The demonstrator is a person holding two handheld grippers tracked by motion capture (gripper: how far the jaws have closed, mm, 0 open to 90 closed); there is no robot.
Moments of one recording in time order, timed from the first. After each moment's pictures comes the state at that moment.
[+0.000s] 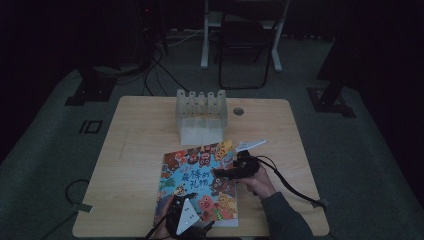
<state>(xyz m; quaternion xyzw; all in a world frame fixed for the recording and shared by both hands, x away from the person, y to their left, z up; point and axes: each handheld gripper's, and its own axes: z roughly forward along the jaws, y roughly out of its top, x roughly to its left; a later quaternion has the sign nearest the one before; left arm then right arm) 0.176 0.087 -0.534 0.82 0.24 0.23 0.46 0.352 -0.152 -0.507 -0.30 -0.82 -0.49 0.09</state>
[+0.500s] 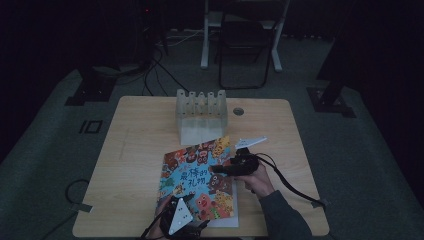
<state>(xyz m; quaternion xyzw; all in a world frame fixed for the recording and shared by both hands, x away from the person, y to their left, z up) 0.175 0.101 -0.530 0.82 0.24 0.22 0.47 0.347 -0.146 -0.486 -0.29 -0.81 -0.50 0.08</state>
